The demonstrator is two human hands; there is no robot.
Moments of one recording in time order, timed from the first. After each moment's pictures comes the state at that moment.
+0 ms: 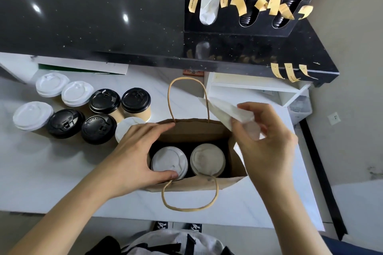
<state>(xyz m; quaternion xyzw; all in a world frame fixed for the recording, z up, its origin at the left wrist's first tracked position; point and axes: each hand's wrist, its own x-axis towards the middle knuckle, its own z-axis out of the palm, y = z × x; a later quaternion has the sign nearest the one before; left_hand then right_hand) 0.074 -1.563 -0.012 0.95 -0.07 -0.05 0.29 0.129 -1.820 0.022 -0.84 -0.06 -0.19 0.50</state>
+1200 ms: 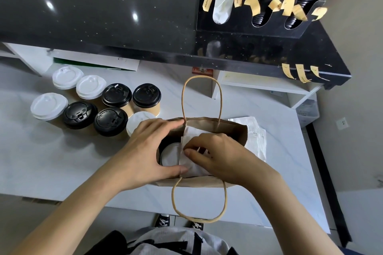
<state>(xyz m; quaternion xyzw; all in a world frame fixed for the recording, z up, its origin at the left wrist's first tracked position) 0.066 -1.562 -0.015 0.95 -0.08 -0.03 0.31 0.136 -1.780 -0.001 -0.88 -0.34 0.21 0.26</state>
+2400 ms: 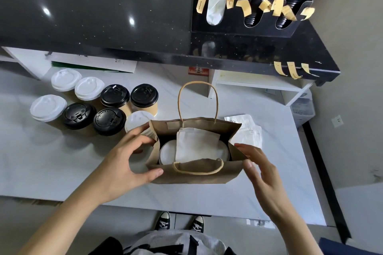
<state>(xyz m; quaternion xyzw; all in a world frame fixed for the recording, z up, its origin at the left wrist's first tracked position) 0.026 -1.539 -0.039 0.90 -0.02 0.01 0.43 0.077 -1.873 -0.055 -0.82 -0.10 0.10 0.55</state>
